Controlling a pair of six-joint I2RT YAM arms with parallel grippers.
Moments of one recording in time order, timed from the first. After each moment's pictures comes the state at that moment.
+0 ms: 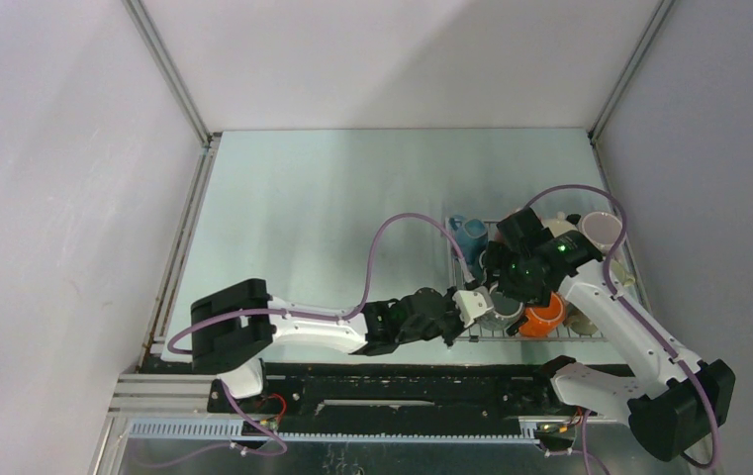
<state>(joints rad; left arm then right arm) -1.32 1.67 0.89 0.45 -0.08 0.03 0.48 1.09 1.01 -1.16 0.10 0.67</state>
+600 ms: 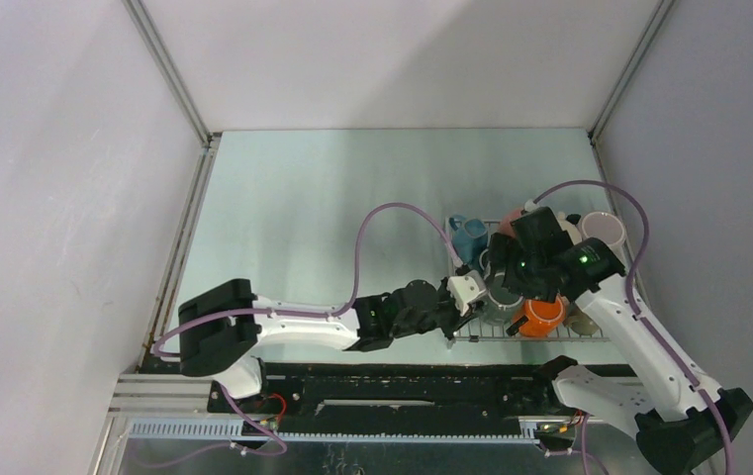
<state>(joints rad) -1.30 1.61 0.89 0.45 -0.07 -0.08 0.48 1.00 1.05 -1.15 0.10 0.67</state>
